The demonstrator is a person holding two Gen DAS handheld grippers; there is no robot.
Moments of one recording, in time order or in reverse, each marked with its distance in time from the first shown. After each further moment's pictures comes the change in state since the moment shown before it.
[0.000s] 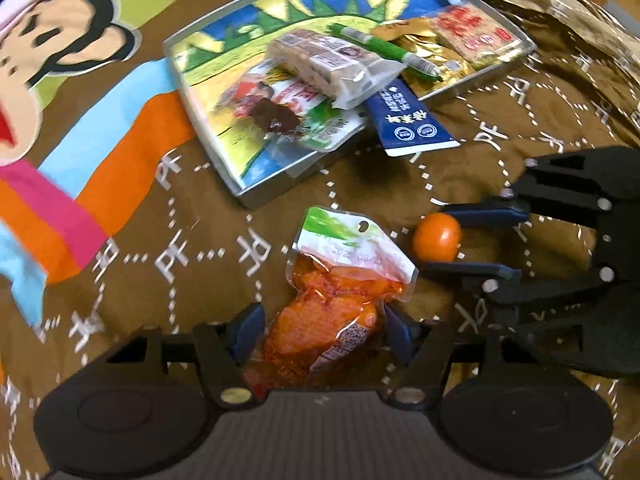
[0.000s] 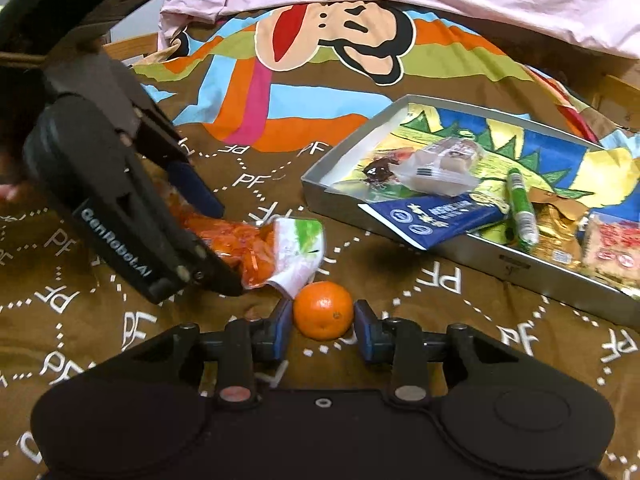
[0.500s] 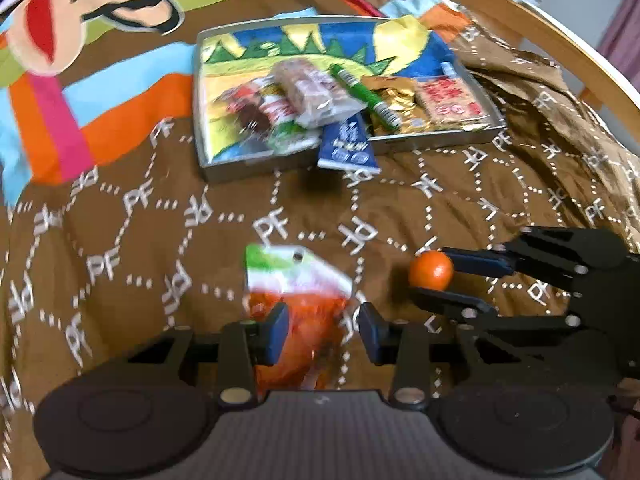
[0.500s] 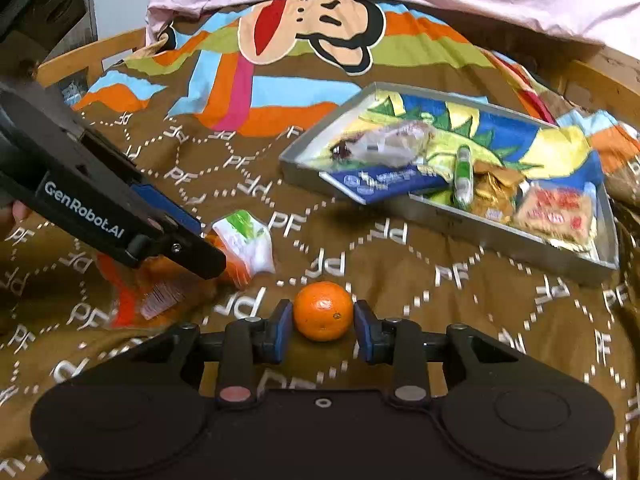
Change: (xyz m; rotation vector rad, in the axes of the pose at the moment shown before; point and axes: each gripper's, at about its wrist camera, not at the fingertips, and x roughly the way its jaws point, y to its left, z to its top) left arm -0.037 -0.031 -0.044 -0.300 -0.141 -0.128; right arm -0.059 -0.010 -0.019 0.024 0.063 -0.044
